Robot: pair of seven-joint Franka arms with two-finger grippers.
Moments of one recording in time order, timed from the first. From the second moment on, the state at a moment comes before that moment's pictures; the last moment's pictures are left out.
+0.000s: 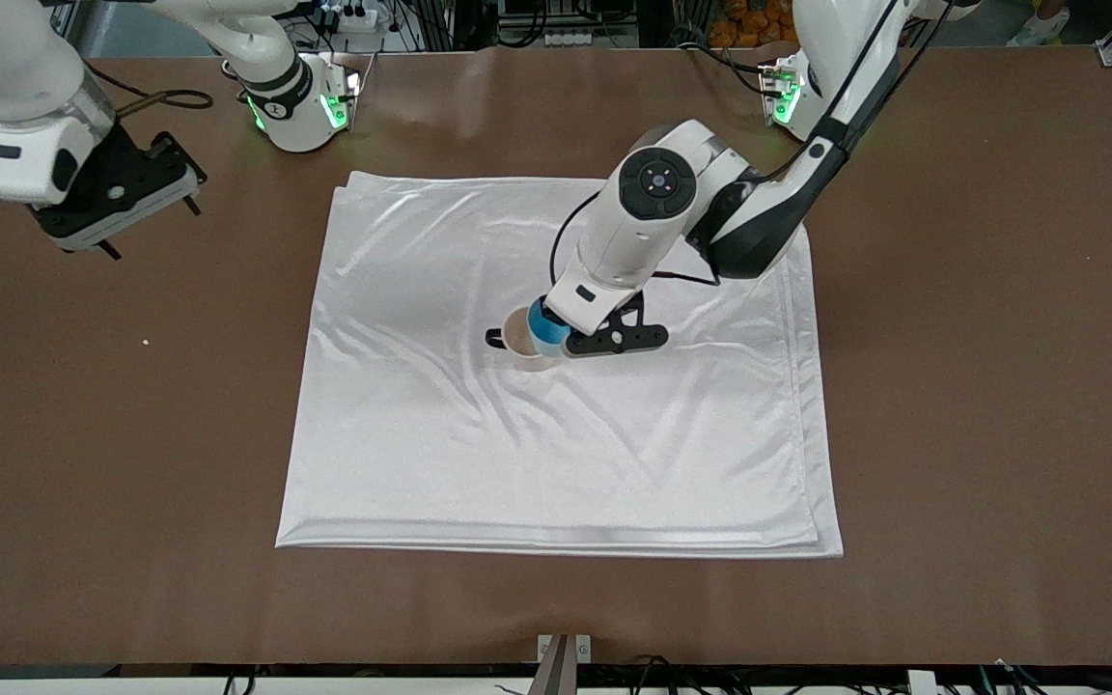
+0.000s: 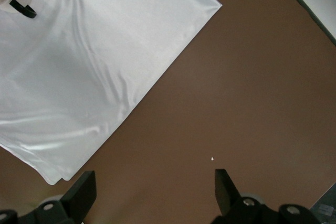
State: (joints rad) left arm -0.41 0.55 -0.41 -1.49 0.06 2.15 -0.93; right arm 0.00 -0.12 0.21 -1.73 -0.13 1.61 -0.48
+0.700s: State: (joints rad) left arm -0.53 0.65 -0.36 -1.49 0.16 2.20 -0.99; right arm -0.06 0.01 0.21 -1.59 -0.12 1.57 -0.27
